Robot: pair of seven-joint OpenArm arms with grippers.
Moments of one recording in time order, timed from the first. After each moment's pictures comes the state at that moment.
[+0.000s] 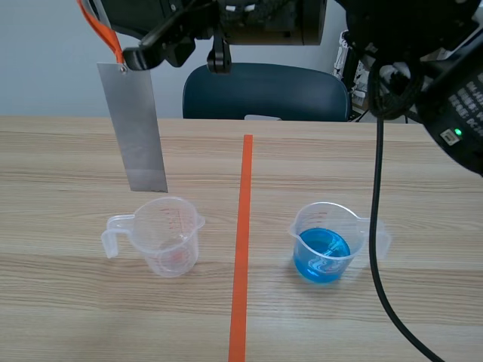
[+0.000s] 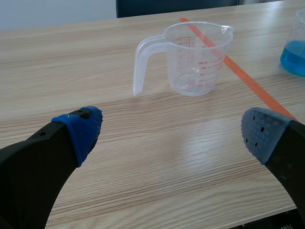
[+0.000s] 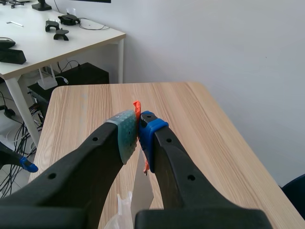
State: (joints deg) left arm 49.1 -19.9 -1.3 76.3 -3.6 -11.9 -61.5; right arm 24.5 17.8 -32.1 106.3 40.3 34.3 -26.3
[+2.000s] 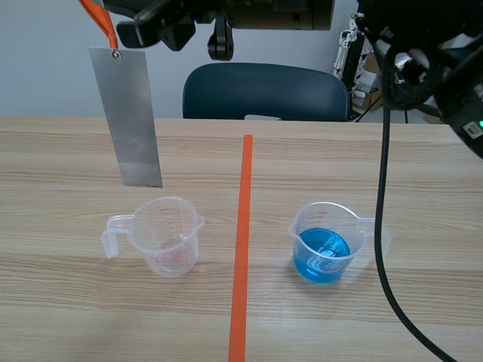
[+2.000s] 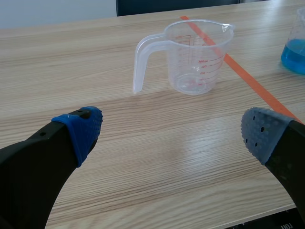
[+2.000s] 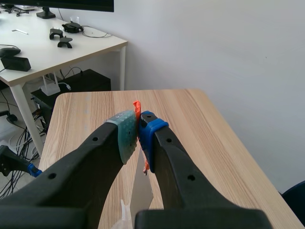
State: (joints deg) left arm 49.1 -19.9 -1.3 76.3 -3.6 -11.9 -61.1; right arm 24.8 19.4 -32.1 109.5 42.8 32.6 -26.7
